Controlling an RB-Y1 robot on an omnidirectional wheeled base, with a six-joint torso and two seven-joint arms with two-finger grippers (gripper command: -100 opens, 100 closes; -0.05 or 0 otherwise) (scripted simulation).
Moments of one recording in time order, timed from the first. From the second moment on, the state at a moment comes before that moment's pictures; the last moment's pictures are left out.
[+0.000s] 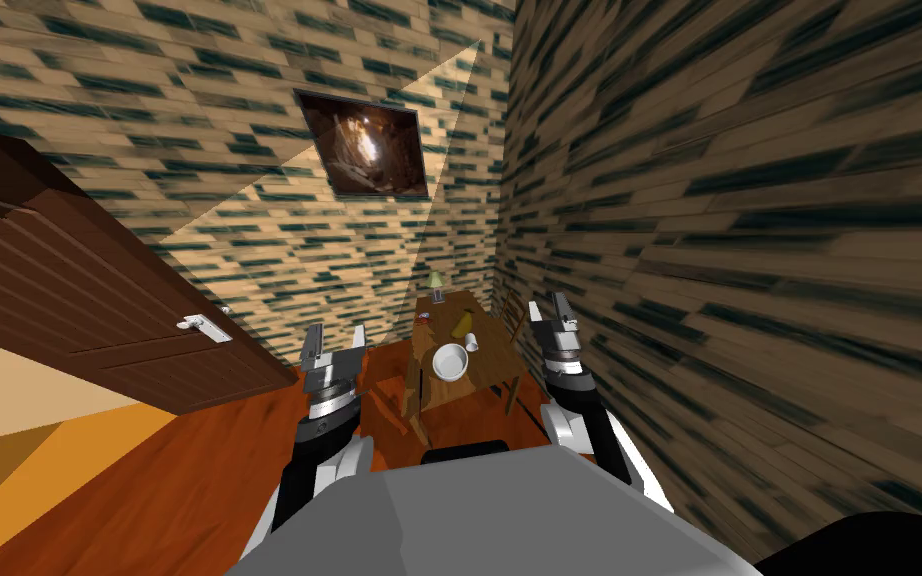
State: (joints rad) left arm 0.54 -0.05 -0.01 -2.26 -0.01 -0.60 0.15; right arm 0.49 -0.02 0.04 -2.32 0.09 -0.53 -0.11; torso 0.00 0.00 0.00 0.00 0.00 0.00
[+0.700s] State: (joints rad) left arm 0.59 0.14 -0.01 -2.20 -0.04 -0.54 0.15; right arm 0.49 -0.02 0.04 -2.32 0.09 -0.53 -0.11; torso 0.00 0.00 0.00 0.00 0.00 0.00
